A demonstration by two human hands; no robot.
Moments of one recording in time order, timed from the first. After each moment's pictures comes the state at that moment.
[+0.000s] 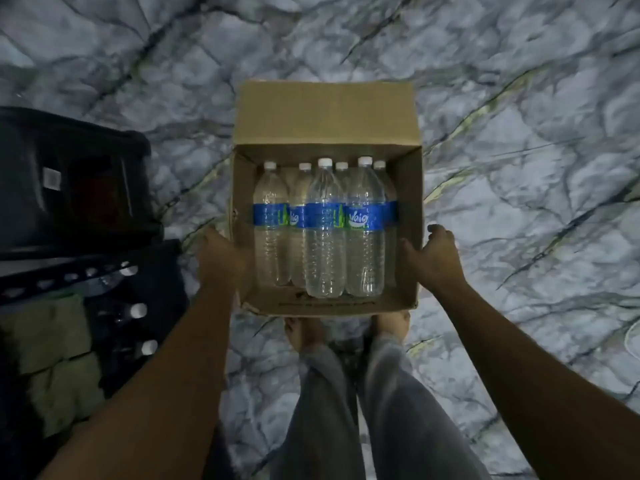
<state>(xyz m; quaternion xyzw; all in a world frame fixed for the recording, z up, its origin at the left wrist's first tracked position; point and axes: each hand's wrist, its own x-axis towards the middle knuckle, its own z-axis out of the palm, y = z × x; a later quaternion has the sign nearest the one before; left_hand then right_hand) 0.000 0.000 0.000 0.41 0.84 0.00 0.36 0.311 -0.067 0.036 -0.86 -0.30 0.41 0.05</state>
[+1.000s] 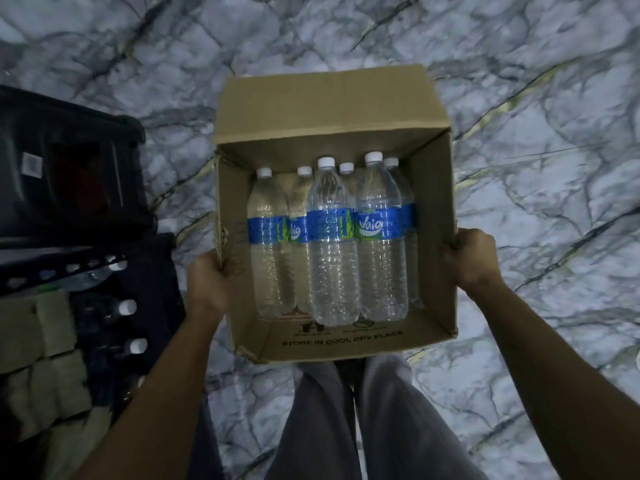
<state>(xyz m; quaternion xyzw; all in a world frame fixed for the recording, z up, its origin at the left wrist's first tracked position) 0.000 -0.024 0.032 0.45 0.79 0.04 0.40 0.362 -0.062 0.015 -0.83 -0.41 0.38 0.03</state>
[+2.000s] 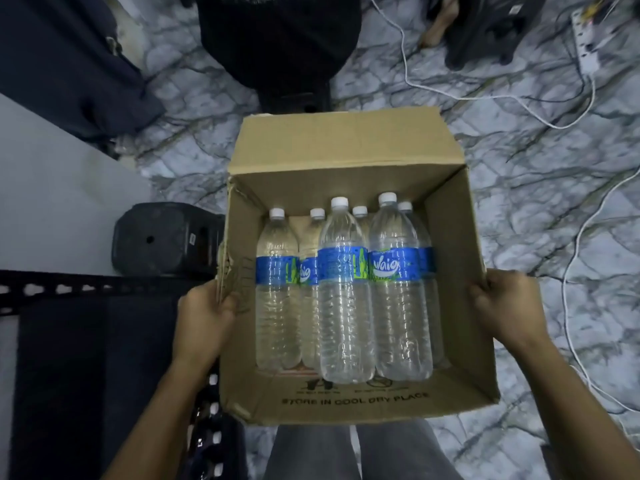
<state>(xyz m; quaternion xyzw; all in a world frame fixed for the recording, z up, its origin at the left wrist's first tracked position) -0.019 -0.051 0.451 0.51 0.75 0.16 0.39 0.371 -0.096 0.422 -0.82 -0.52 0.21 0.11</state>
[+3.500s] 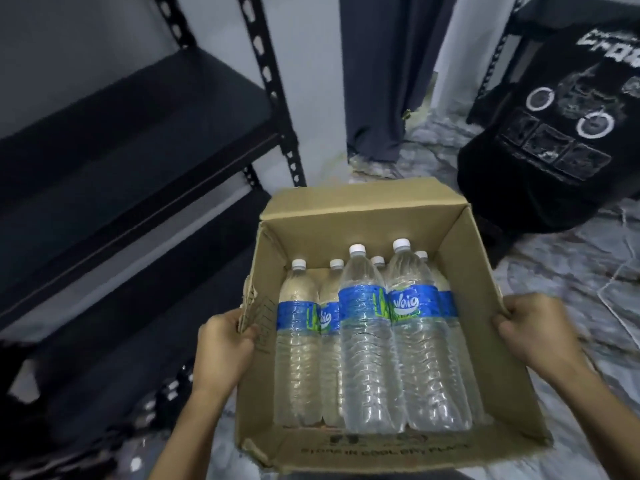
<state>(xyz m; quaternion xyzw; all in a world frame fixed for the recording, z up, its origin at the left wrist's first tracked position) 0.046 -0.274 0.593 0.16 0.91 0.33 0.19 0.311 0.026 0.574 -0.49 -0.84 0.24 0.06</state>
